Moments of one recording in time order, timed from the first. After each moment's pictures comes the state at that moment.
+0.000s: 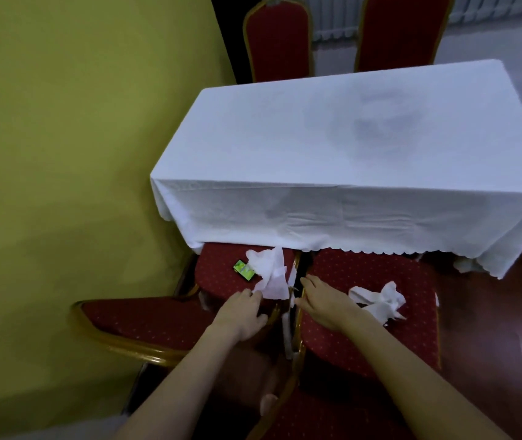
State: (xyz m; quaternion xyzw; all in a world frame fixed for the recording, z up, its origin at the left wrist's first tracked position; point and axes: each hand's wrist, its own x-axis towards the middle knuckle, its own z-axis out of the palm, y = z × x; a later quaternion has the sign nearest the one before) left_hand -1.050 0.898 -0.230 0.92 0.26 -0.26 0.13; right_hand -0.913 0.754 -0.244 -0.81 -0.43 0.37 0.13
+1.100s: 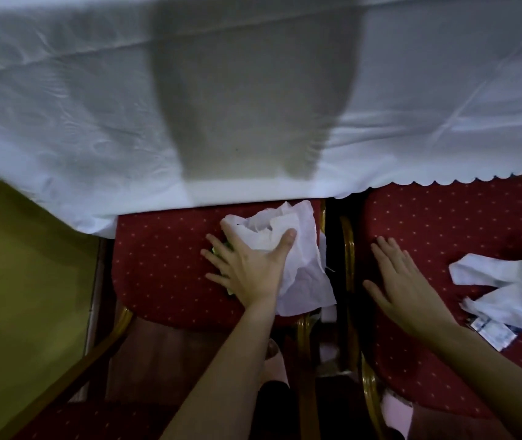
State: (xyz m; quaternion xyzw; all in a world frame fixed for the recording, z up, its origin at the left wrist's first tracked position) left_hand -0.927 1.094 -0.612 0.78 0.54 -0.04 0.33; right_hand -0.861 0.869 -0.602 -0.92 -0.28 0.25 0.06
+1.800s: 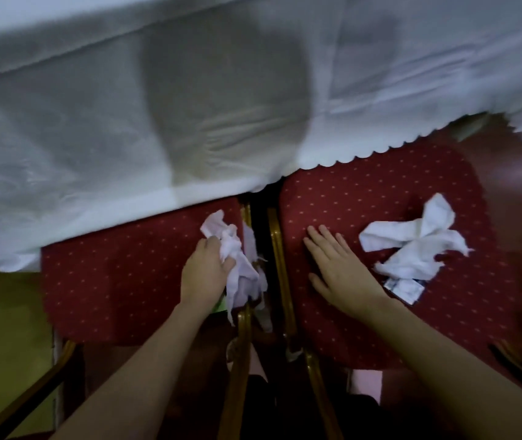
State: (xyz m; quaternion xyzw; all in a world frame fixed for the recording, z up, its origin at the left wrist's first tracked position) left_hand -0.918 1.067 -0.607 0.94 0.19 -0.15 0.22; right_hand -0.857 0.823 -0.592 -0.91 -0.33 0.25 0.07
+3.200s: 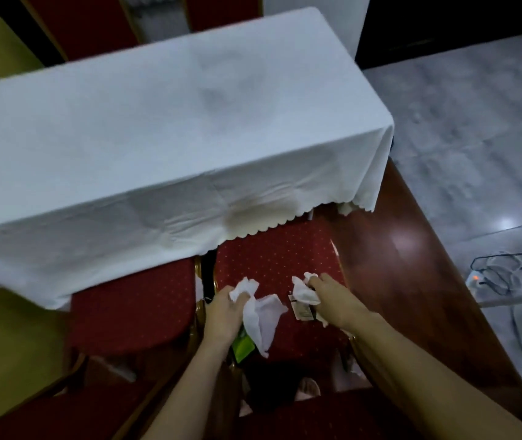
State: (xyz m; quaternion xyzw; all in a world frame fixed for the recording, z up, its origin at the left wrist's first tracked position) left_hand -0.921 0.816 -0.339 0.79 0.33 -0.12 0.50; right_hand -0.835 0.605 -0.370 -0.91 -0.20 0.33 0.18
